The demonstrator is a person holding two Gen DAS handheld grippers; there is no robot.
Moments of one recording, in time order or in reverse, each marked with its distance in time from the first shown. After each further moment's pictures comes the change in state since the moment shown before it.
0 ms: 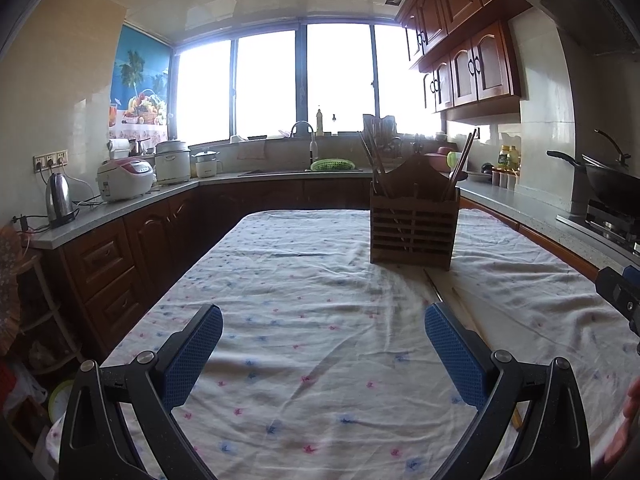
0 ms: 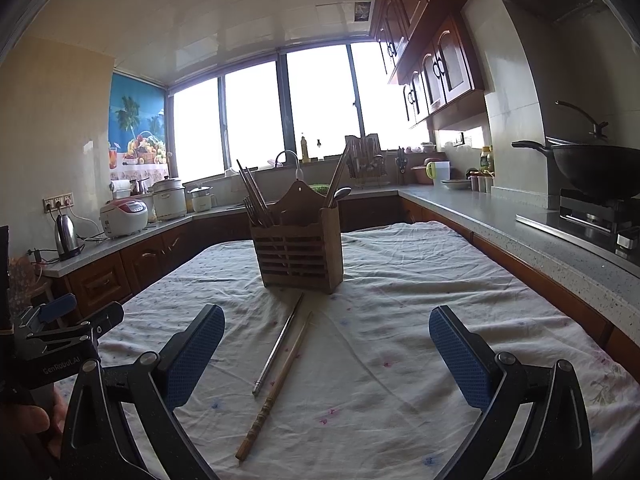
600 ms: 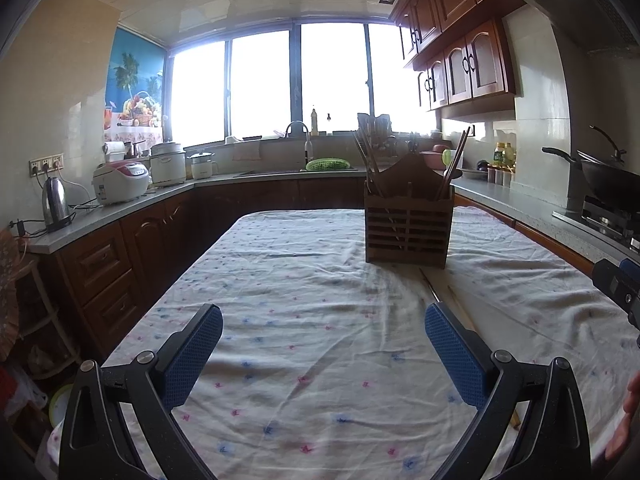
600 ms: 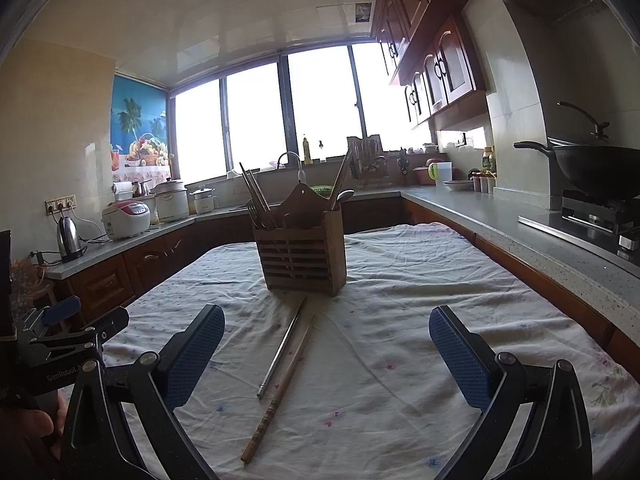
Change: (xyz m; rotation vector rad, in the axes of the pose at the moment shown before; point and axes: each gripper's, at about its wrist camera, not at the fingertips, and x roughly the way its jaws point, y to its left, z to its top) left arm -0.002 -0.007 0.000 0.013 0.004 -0.007; right arm -0.002 0.003 0.003 0.004 -0.003 0.009
